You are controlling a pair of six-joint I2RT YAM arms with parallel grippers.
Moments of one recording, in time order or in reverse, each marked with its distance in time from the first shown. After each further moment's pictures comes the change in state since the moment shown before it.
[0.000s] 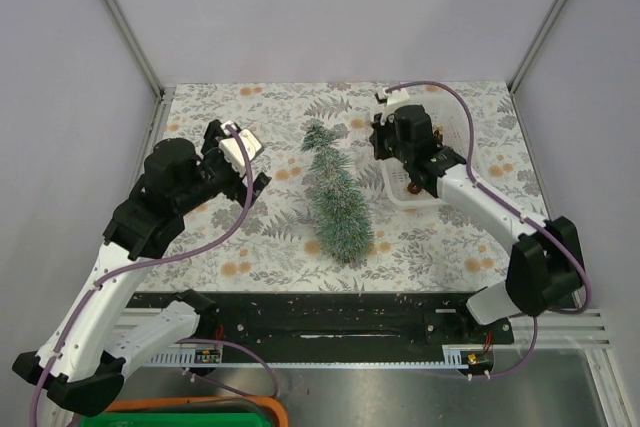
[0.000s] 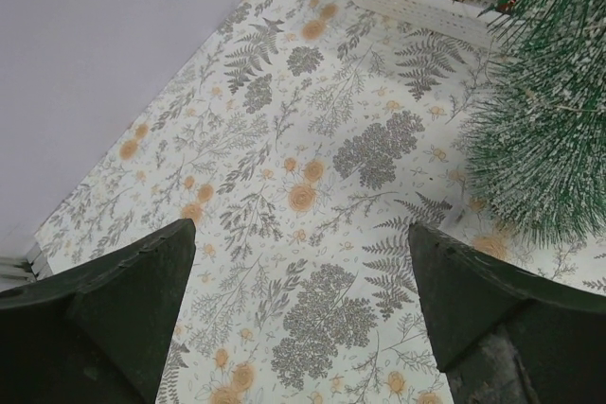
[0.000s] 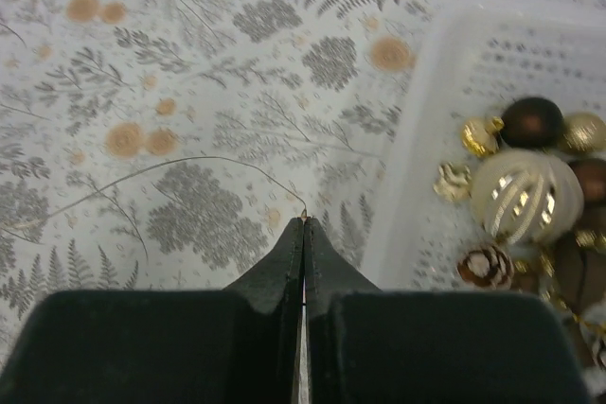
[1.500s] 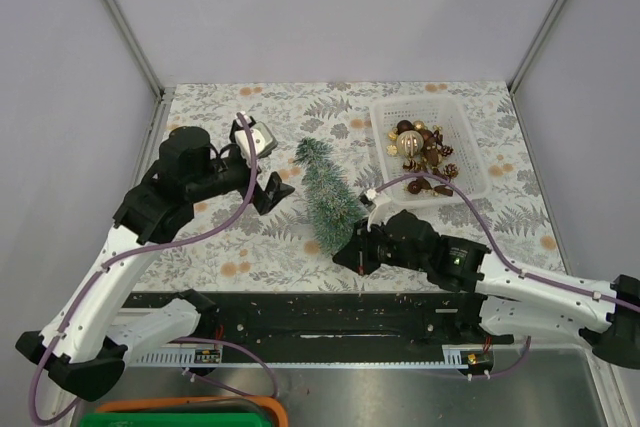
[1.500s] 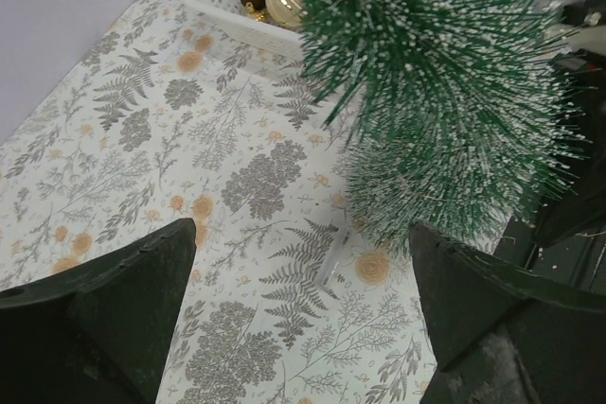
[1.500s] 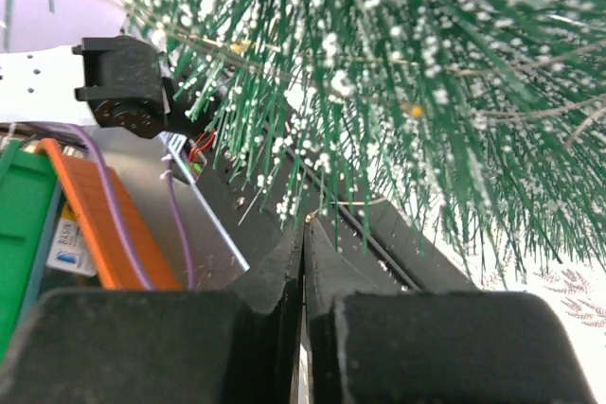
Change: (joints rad) left arm -0.042 0.092 0.069 -0.031 0.212 -0.142; right arm 0.600 -0.616 -0.462 -0.215 -0.070 0.631
